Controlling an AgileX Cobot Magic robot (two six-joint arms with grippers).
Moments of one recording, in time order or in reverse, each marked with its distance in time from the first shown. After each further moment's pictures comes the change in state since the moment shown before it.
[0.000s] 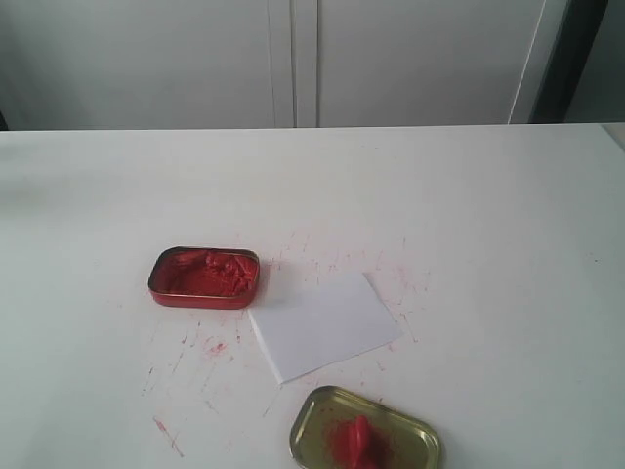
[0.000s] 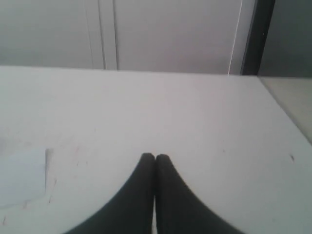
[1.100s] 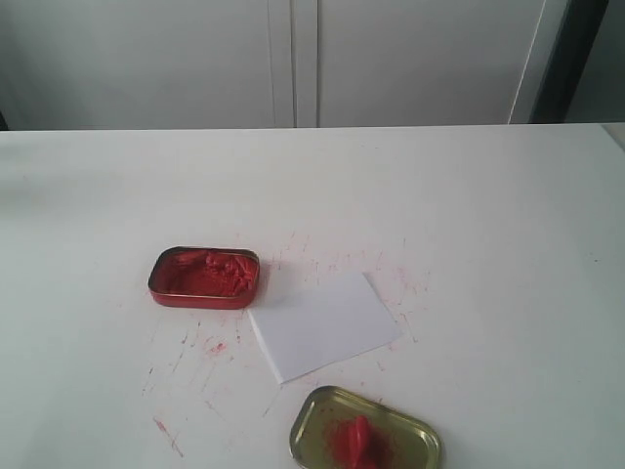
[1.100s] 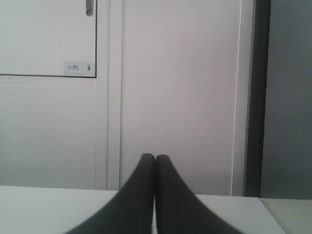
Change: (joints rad) left arm 0.000 0.000 0.000 0.000 0.000 0.000; right arm 0.000 0.000 -0.053 0.010 -0.334 0.000
